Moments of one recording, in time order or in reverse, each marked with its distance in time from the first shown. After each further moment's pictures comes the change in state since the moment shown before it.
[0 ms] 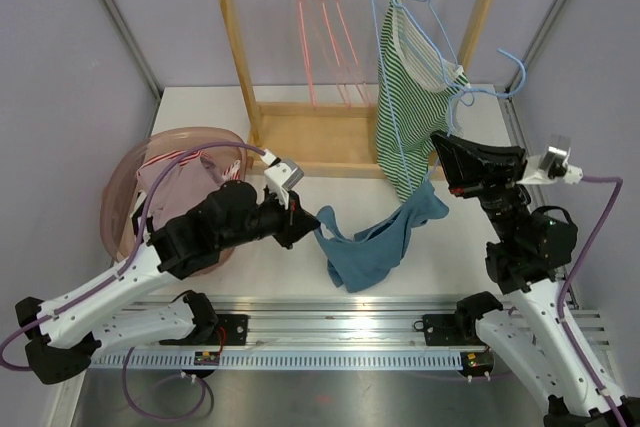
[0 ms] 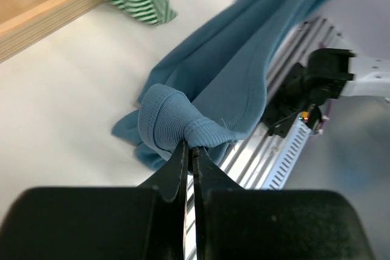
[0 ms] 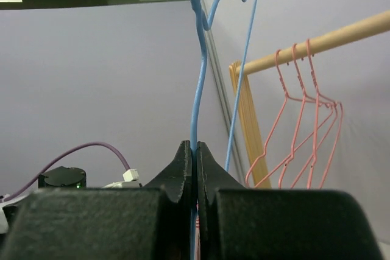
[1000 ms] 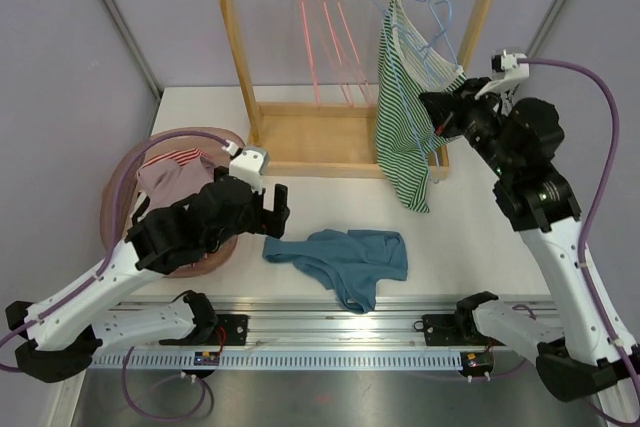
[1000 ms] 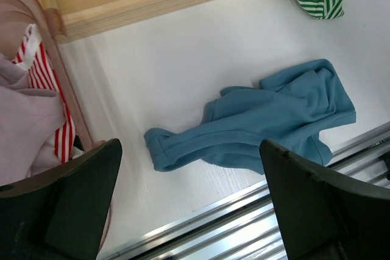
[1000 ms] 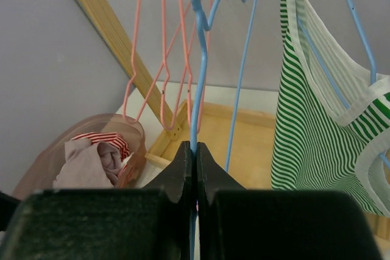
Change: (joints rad) left arm 0.000 0.042 0.183 -0.424 -0.517 -0.068; right arm 0.000 0.310 0.566 -0.914 0.188 -0.340
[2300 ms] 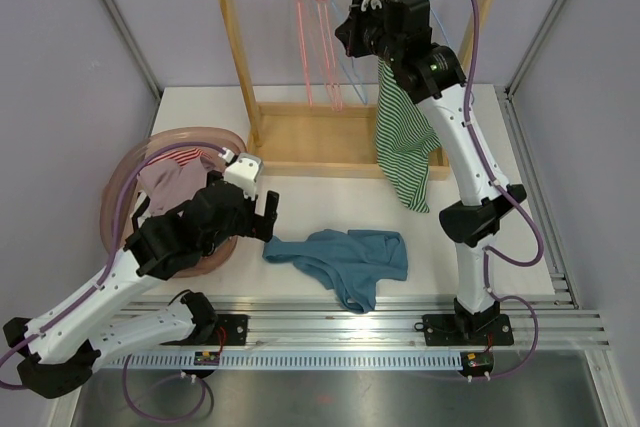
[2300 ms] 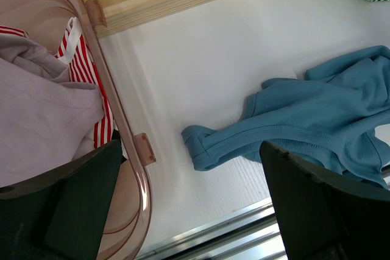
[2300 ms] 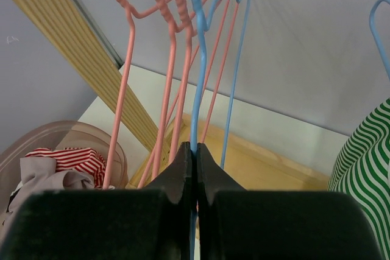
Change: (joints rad) left arm 0.093 -0.094 -0.112 0.013 0.006 0.137; right arm 0.189 1.112 1.316 -0.454 0.121 -0.155
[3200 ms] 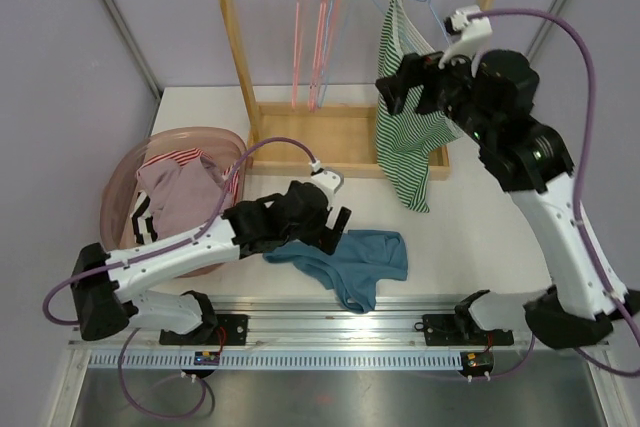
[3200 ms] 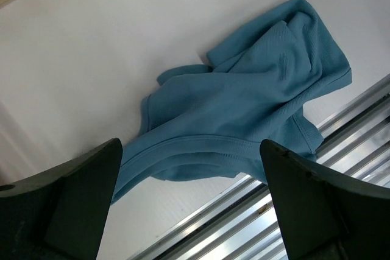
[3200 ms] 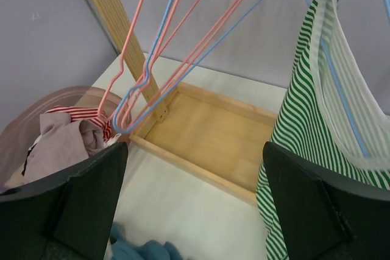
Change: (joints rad) left arm -0.172 0.407 0.008 0.253 0.151 -0.104; right arm 0.004 -0.698 -0.727 0.069 0.050 -0.021
